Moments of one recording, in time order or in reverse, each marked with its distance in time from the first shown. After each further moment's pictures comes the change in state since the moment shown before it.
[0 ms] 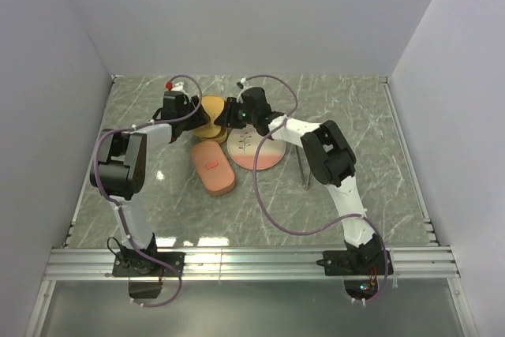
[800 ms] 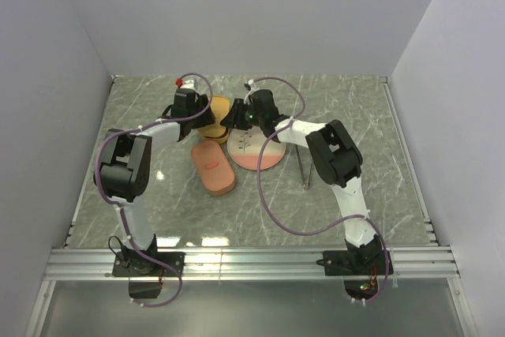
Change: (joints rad) left arm -0.081 -0.007 0.050 -0.076 -0.123 0.032; right arm -0.027 -0.055 -0.121 0.093 -0.031 0.013
